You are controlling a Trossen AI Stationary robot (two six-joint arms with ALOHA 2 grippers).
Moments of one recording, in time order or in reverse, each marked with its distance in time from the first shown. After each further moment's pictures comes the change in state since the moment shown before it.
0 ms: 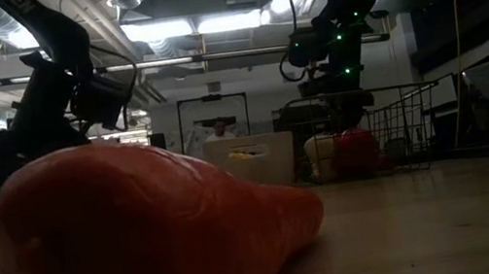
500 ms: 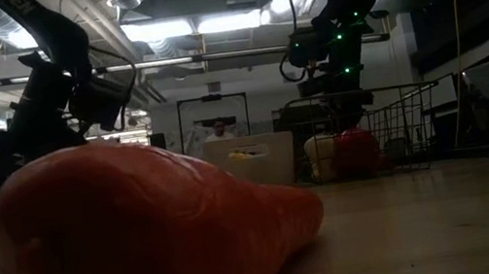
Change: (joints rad) left arm 0.000 0.001 -0.007 -0.010 -0.037 -0.109; right arm 0.000 0.000 0.000 -0.007 -0.032 0.034
